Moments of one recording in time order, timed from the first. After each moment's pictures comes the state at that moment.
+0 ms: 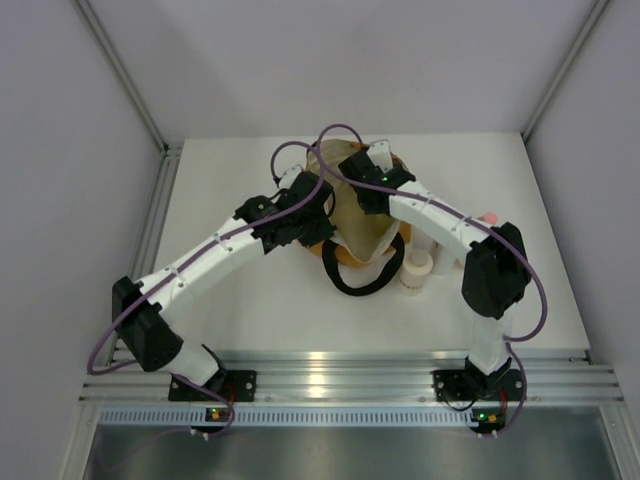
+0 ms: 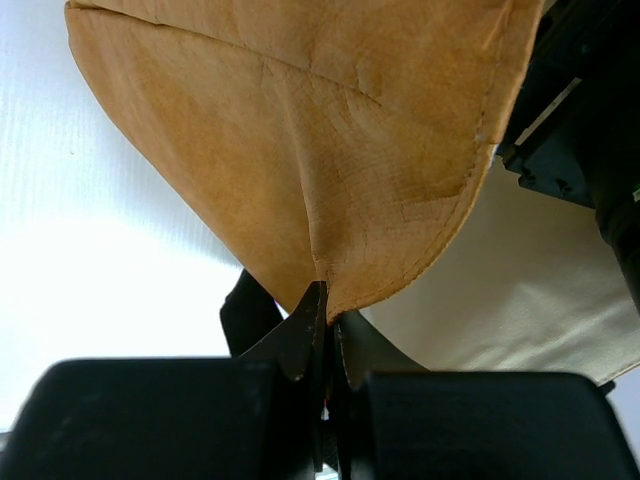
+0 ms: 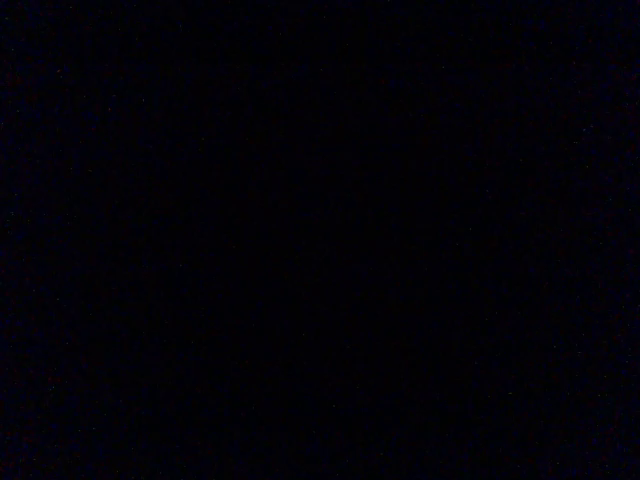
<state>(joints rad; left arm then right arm) -0.79 1.51 1.46 -0.81 -0.24 -1.09 0.68 1.89 1.68 -0.82 0.73 0.39</state>
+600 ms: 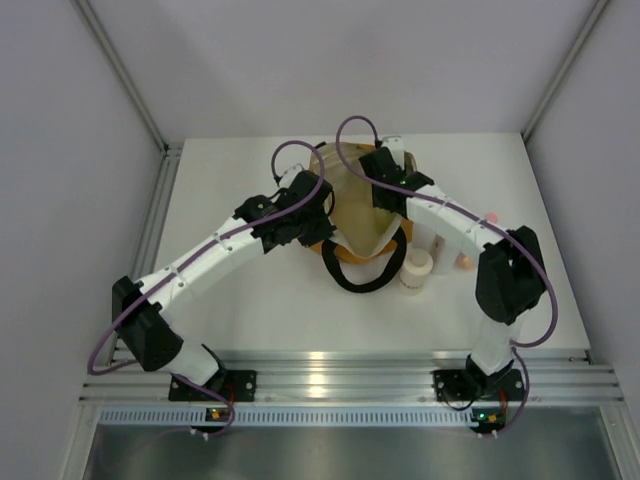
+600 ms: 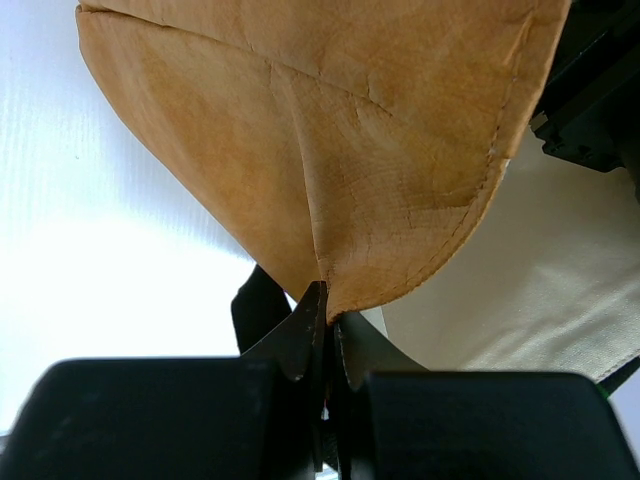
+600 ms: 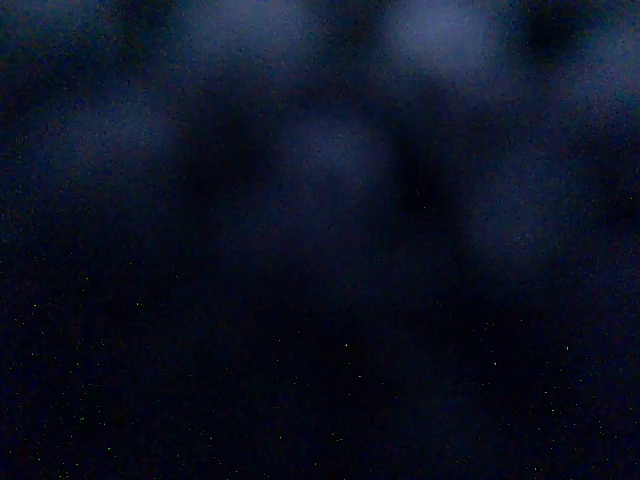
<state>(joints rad) -0.78 1.51 1.46 -0.81 -0.23 -1.07 0.59 1.81 1.52 -0.56 0.55 0.35</state>
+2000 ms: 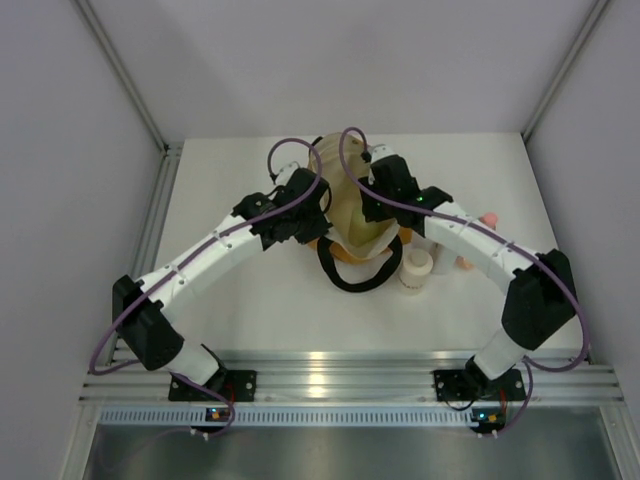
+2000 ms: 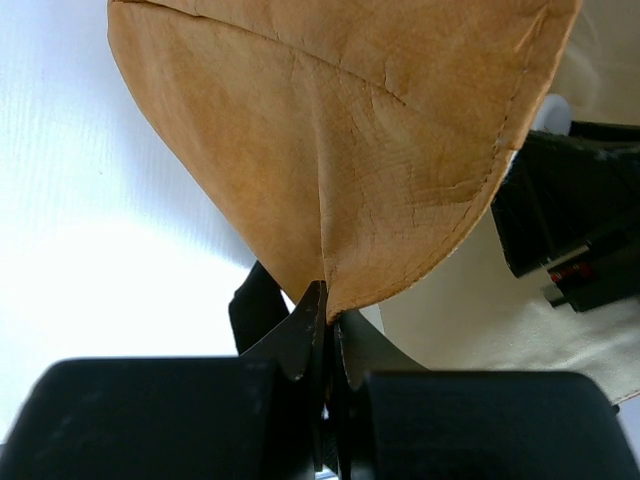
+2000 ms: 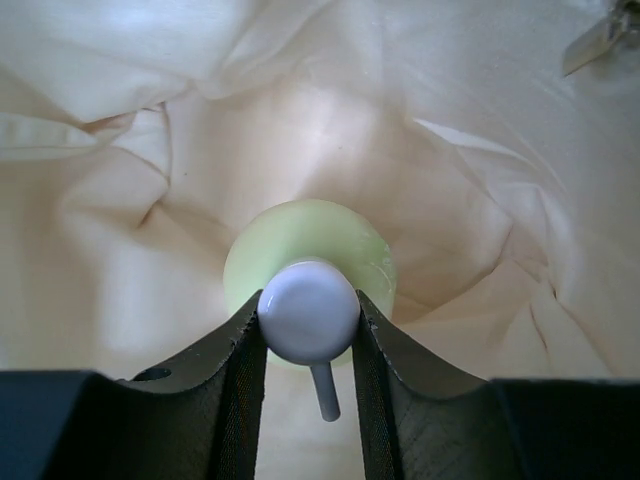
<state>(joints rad) -0.76 1.52 1.46 -0.81 -0.24 -1.05 0.62 1.62 1.35 -0.44 0.17 0.20</state>
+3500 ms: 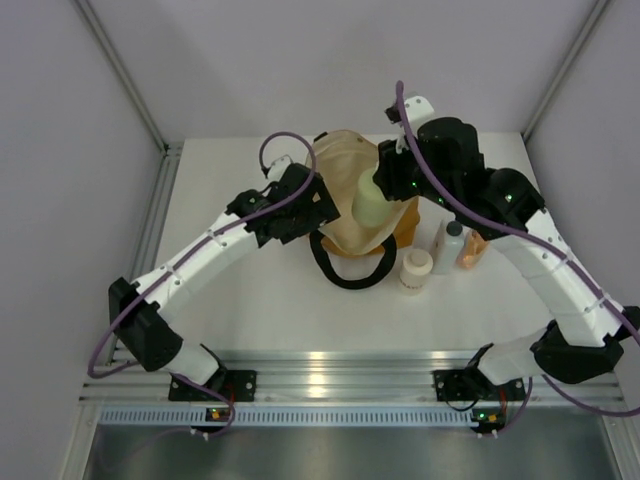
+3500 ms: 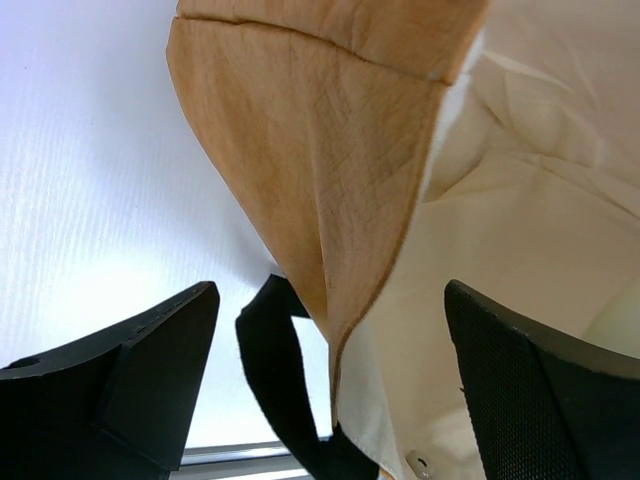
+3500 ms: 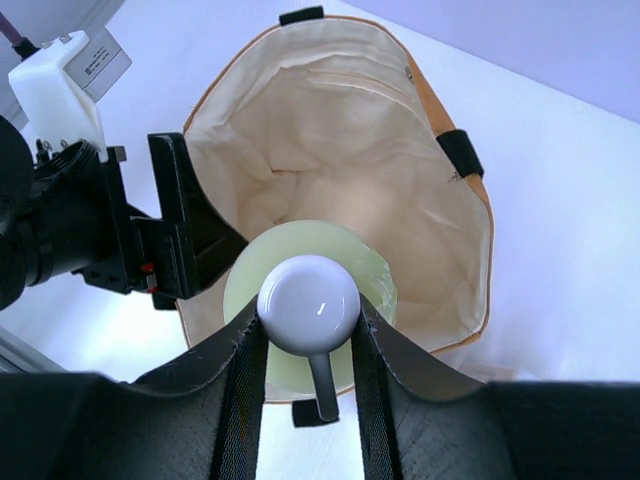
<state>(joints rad) -0.73 1.51 1.47 -0.81 -0.30 -1.02 0.78 1.40 1.87 -0.91 0.24 0.13</state>
